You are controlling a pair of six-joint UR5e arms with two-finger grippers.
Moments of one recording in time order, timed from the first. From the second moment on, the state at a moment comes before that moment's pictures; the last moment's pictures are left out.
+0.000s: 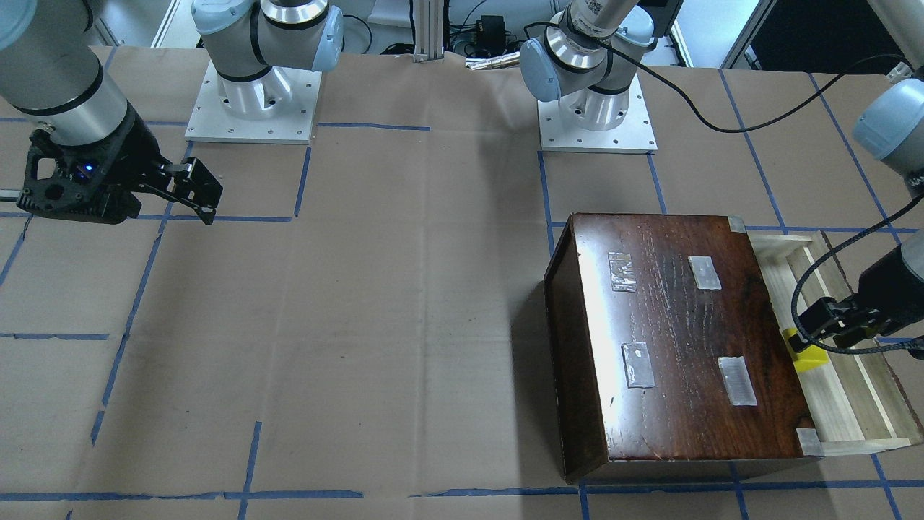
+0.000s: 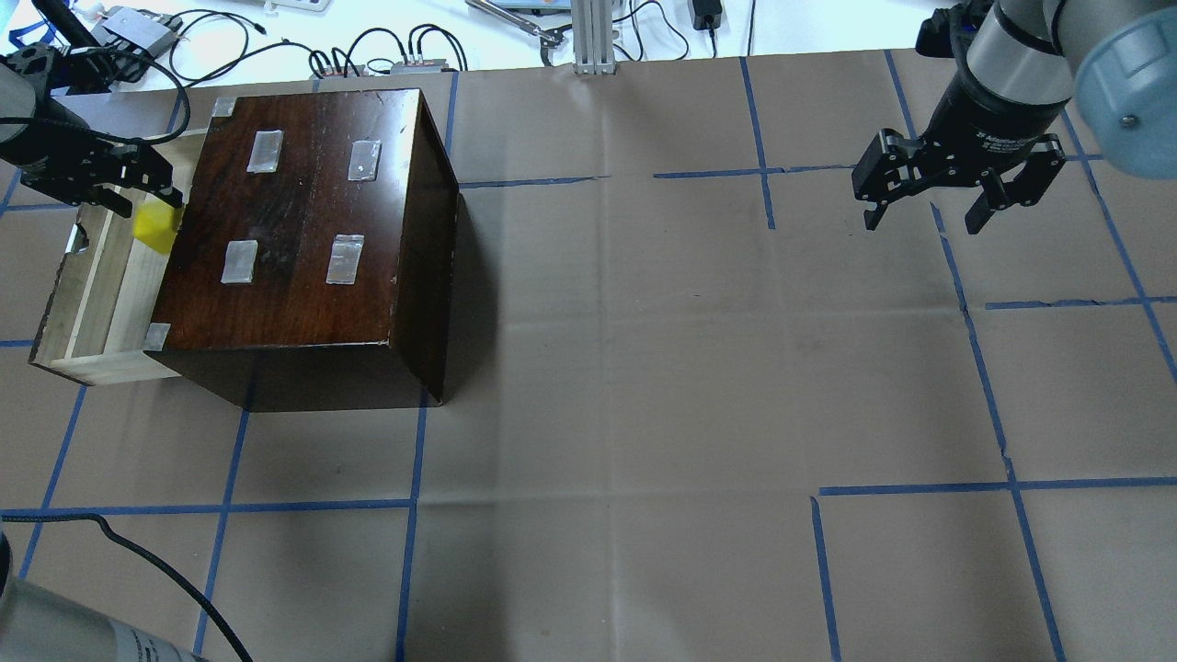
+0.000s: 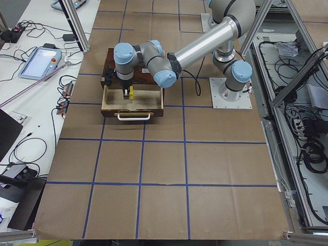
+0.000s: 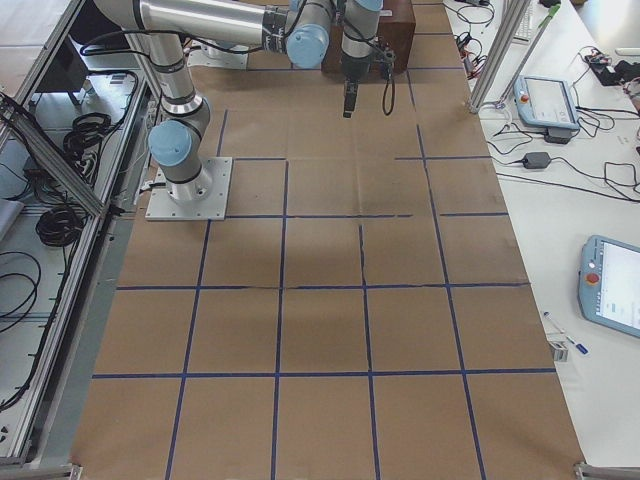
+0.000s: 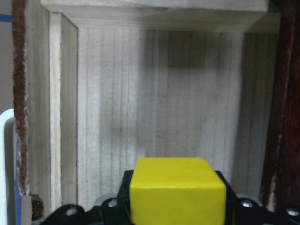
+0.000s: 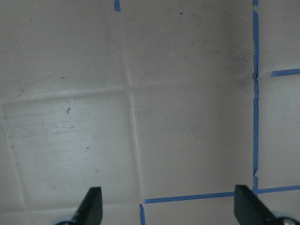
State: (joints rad) left arm -1.07 -1.91 -1.52 -1.21 1.42 0.42; right arm 1.44 -1.53 1.63 -1.62 -1.56 -0.03
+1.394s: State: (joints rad) left arm -1.27 -1.63 -1.54 -1.43 1.43 0.01; right arm 1.44 -1.53 1.63 -1.62 -1.56 -0.03
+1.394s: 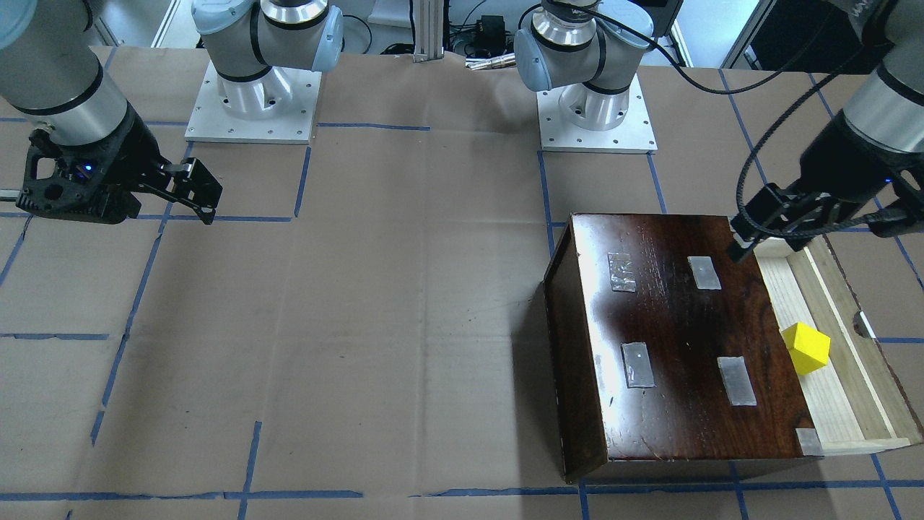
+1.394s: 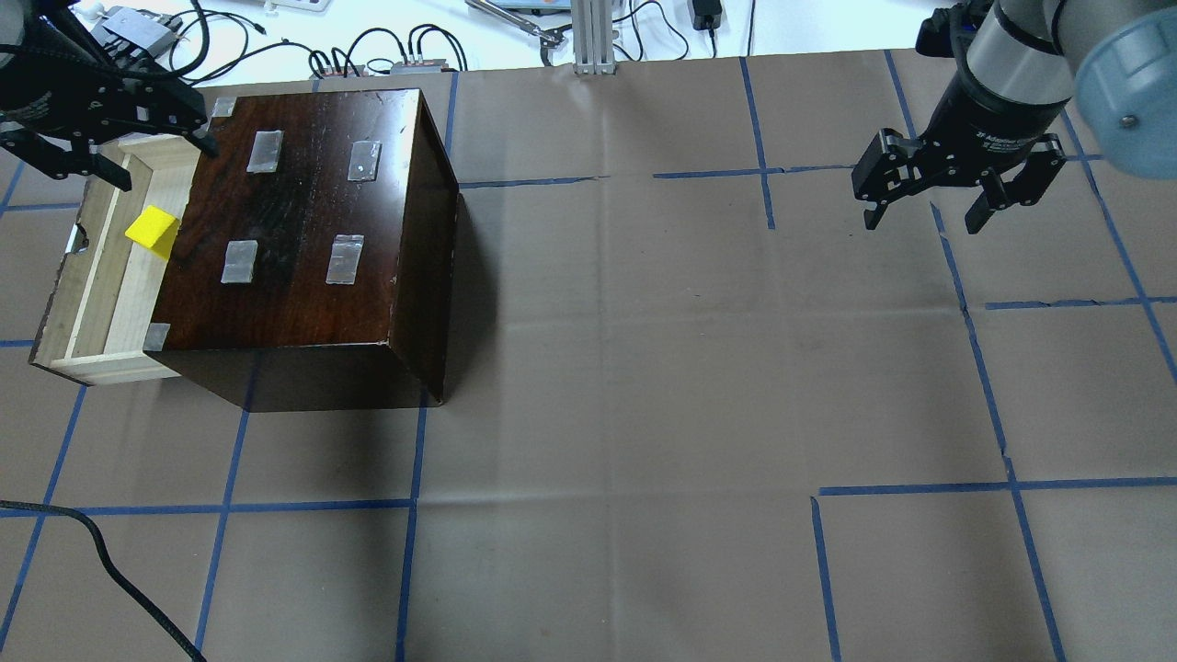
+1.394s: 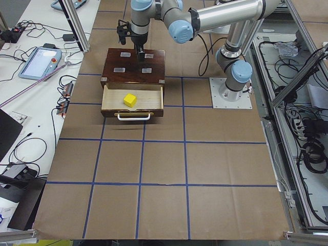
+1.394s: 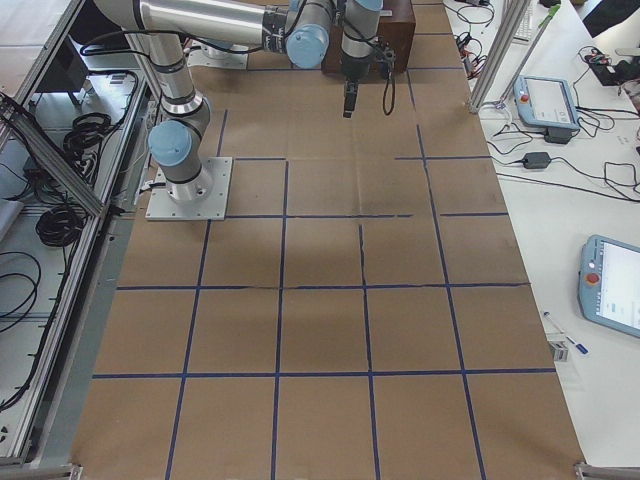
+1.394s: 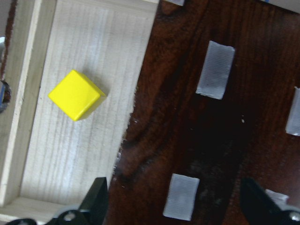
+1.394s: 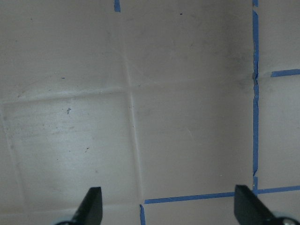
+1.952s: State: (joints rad) left arm -1.47 -1.56 -1.60 -1.46 1.51 -0.10; right arm 1.44 -1.53 1.63 -1.62 -1.56 -0.03
